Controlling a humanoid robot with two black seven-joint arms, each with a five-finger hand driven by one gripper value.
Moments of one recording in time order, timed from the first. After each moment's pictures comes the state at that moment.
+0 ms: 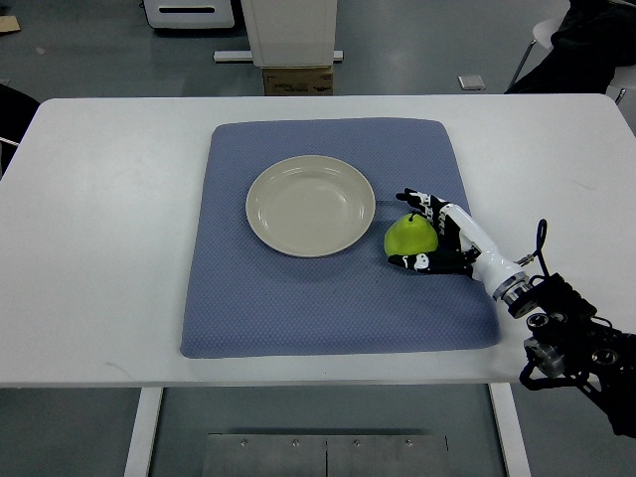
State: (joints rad) left arm 0.01 0.00 -0.11 -0.24 -0.10 0.11 -0.47; right arm 0.60 -0.26 0.41 0.83 -0.72 -0.04 0.61
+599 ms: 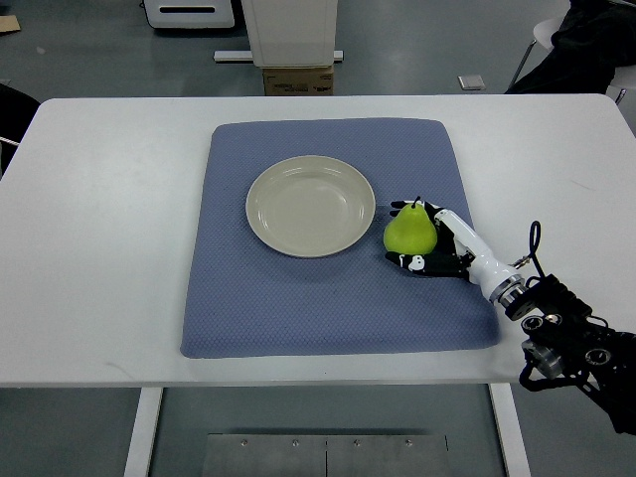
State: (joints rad) left arm 0.01 0.00 -0.11 -0.24 -0.10 0.11 -0.47; right arm 0.63 -0.25 0.34 0.81 -0.72 -0.05 0.61
